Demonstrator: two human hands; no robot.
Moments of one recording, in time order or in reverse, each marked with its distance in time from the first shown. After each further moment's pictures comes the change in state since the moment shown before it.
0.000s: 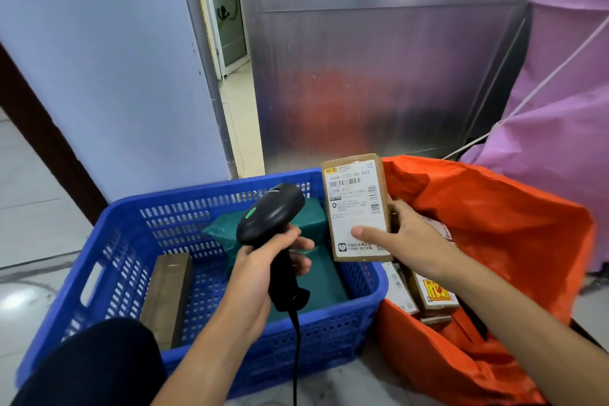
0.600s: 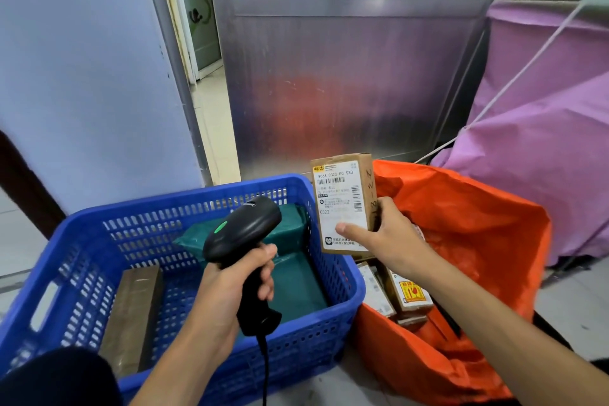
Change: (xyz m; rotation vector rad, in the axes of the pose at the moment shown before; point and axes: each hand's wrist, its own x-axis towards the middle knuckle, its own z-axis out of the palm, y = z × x) left_hand 0.001 -0.005 -0.009 0.028 -0.076 0.034; right_hand 0.014 0.014 -0.004 -0.176 0.195 0.011
